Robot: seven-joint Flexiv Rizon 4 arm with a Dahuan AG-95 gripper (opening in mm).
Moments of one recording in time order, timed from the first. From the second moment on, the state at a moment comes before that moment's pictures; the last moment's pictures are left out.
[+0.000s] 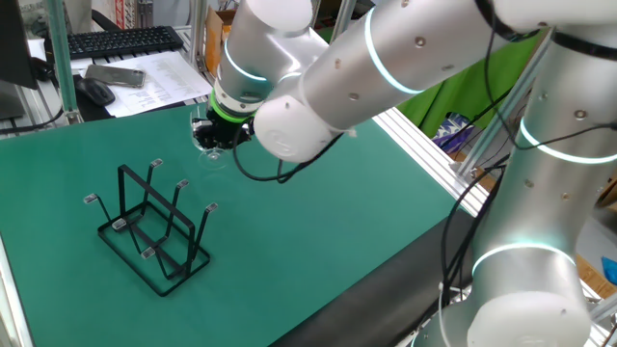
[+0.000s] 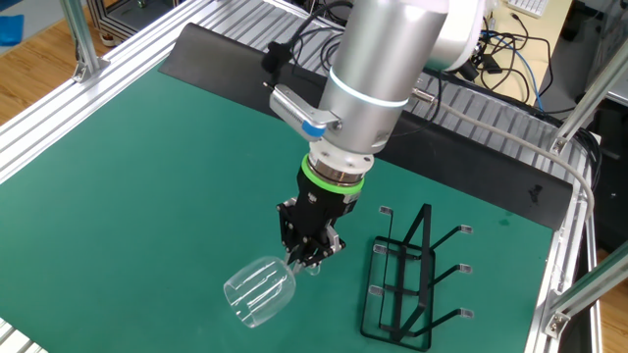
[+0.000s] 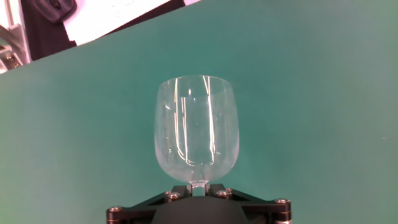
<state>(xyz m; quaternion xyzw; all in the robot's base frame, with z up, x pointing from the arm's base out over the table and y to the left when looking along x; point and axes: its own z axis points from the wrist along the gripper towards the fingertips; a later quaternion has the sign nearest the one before) 0.614 0.104 0.109 0.16 0.97 0.01 0.18</state>
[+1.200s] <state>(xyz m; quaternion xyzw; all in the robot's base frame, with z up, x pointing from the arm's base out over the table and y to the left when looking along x) 0.607 0.104 0.124 0.17 0.98 0.05 0.03</state>
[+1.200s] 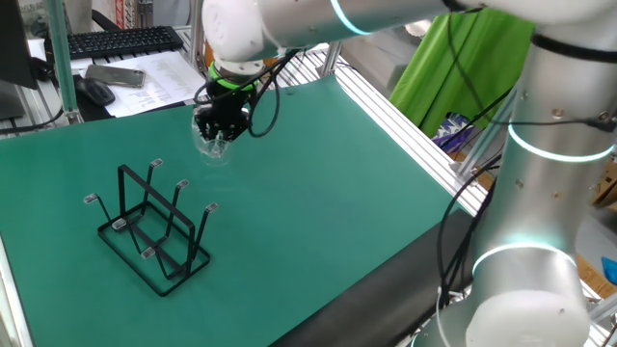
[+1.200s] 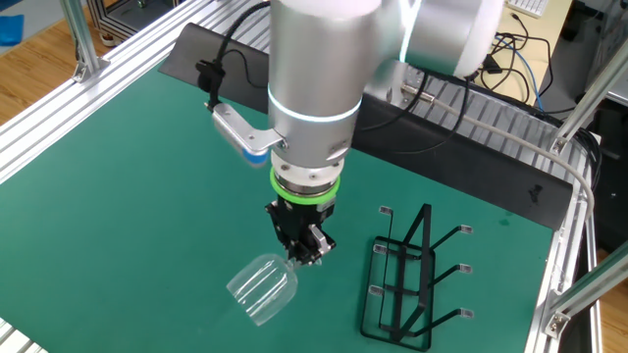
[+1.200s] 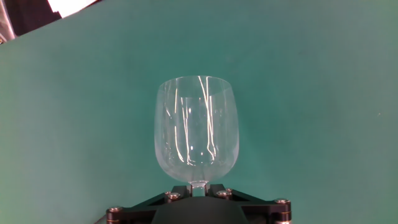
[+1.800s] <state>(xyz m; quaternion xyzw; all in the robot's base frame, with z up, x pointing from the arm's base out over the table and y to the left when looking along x) 0.610 0.105 0.122 0.17 0.98 0.06 0.01</state>
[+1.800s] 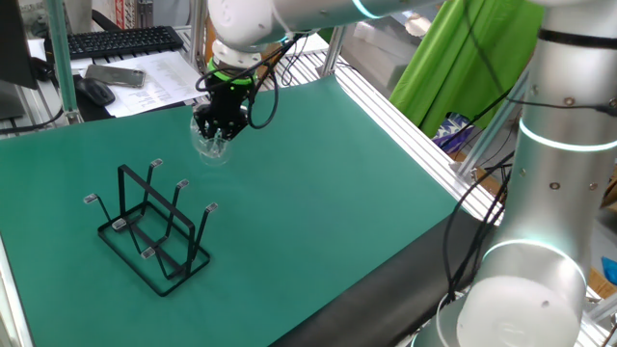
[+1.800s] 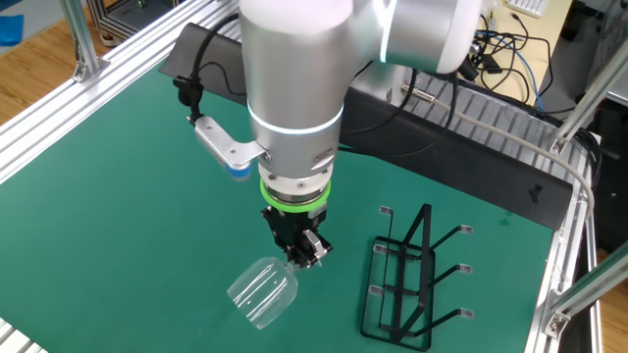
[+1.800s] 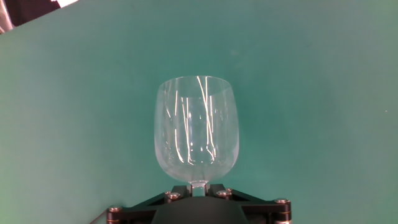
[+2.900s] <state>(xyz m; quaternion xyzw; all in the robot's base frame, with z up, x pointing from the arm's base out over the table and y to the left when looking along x) 0.608 0.104 0.131 0.15 0.99 0.02 0.02</state>
